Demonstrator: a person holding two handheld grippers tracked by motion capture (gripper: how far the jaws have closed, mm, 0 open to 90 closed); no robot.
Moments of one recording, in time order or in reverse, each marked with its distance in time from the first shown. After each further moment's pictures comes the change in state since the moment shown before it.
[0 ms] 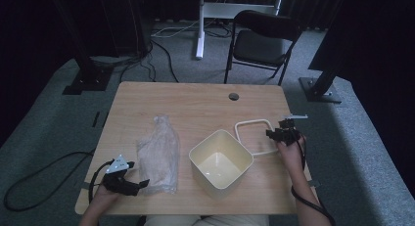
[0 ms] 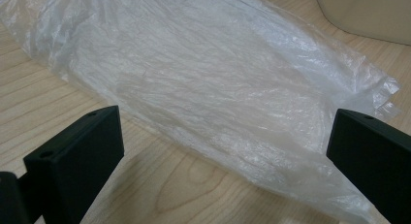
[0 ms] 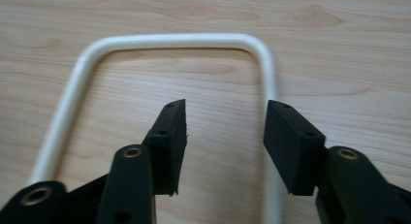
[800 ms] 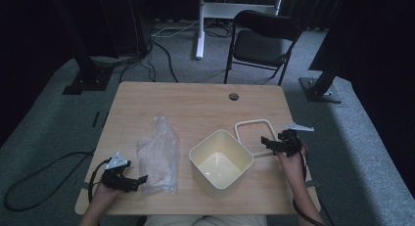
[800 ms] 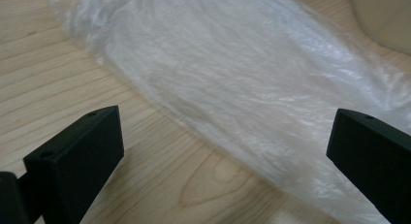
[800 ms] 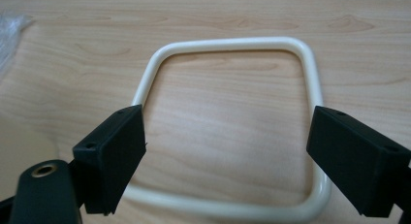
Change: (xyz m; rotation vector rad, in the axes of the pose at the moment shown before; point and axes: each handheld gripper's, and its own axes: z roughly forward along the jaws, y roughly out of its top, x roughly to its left) left arm 0.007 0.001 0.000 0.024 0.068 -0.106; right arm 0.020 -0.030 -0.032 -0.126 0.105 0.011
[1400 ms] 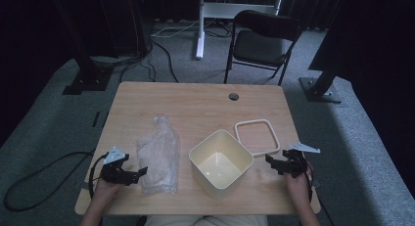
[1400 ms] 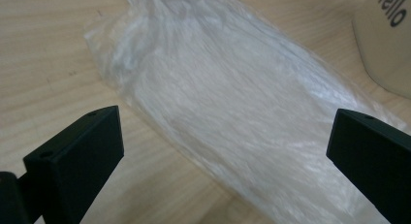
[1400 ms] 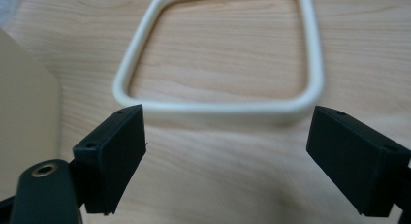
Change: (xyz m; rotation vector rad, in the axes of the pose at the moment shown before) left arm 0.004 0.020 -0.005 -0.077 0.051 -0.035; right arm 0.001 -0.060 -0.026 -0.011 -0.014 -0.012
